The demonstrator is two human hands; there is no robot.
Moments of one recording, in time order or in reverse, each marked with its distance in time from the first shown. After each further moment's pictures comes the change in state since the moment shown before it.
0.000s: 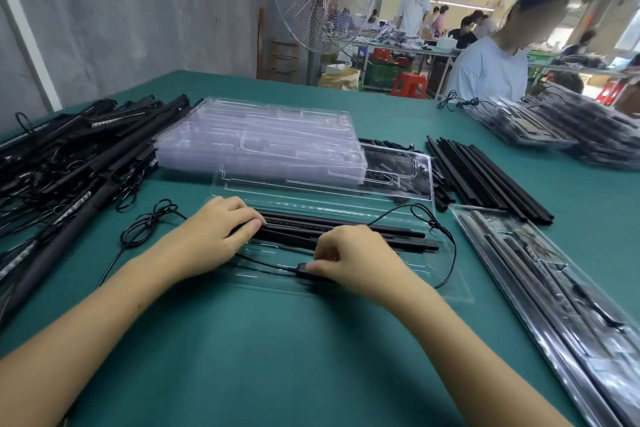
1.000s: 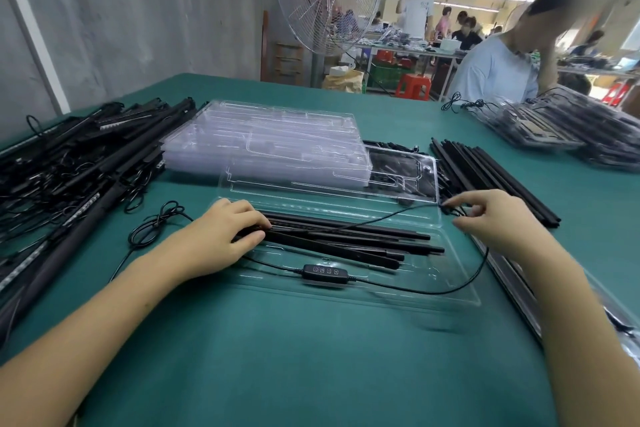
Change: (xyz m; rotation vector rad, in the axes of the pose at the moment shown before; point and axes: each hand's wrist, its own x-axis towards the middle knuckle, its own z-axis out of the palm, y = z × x) left_hand 0.001 -0.003 -0.001 0.037 -0.040 0.035; right_hand -0.028 0.119 -0.081 0.058 0.304 0.399
